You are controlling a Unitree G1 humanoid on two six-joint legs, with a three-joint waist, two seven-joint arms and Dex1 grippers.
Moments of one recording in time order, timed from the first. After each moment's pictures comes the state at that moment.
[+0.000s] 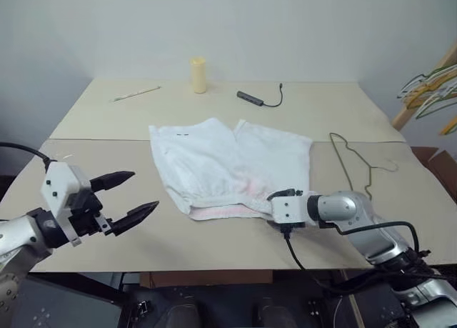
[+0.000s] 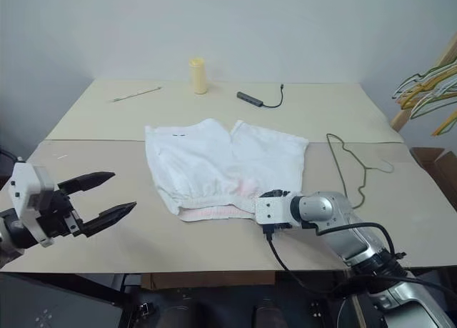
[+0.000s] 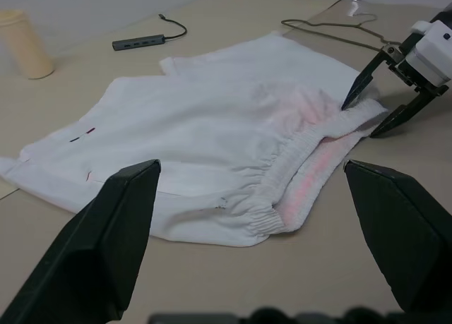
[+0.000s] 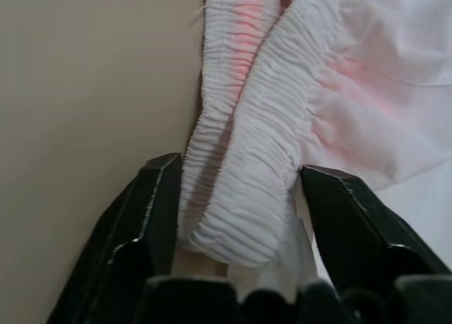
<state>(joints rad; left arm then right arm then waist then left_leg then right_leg) 0.21 0.82 0.58 -0.65 -0.75 0.61 -0.83 -0.39 -0.75 0.40 -0.12 -0.29 0.10 0.97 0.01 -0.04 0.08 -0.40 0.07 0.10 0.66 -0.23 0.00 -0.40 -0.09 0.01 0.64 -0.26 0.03</state>
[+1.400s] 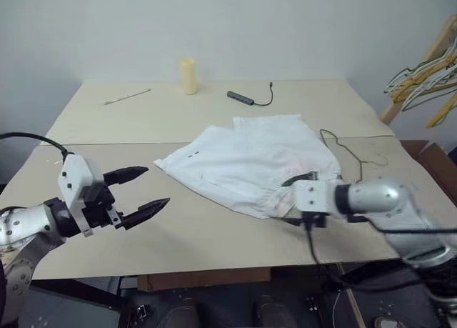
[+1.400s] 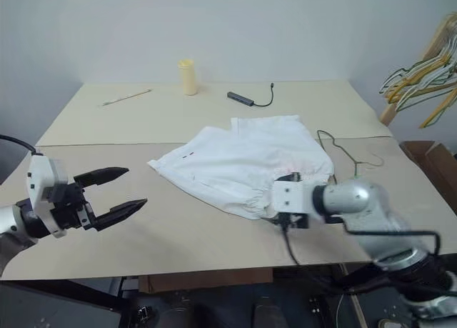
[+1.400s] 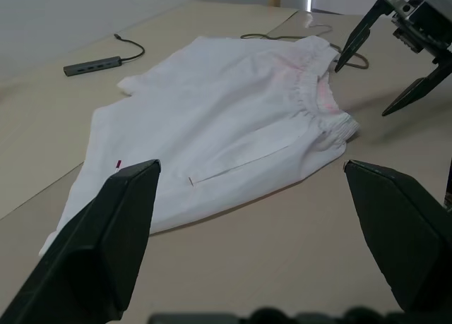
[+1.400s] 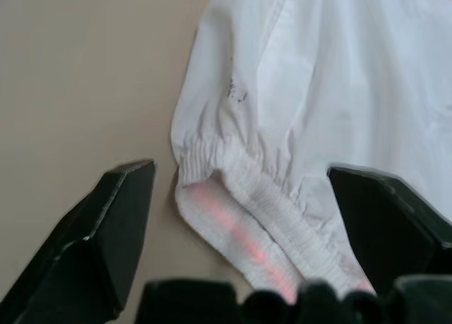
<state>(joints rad) 0.09 0.85 0.46 -0.58 -0.74 0.58 -0.87 -0.37 -0.85 0.37 -0.56 -0.19 0.55 0.98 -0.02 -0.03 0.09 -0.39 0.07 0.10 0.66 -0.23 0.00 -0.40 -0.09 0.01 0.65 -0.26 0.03</state>
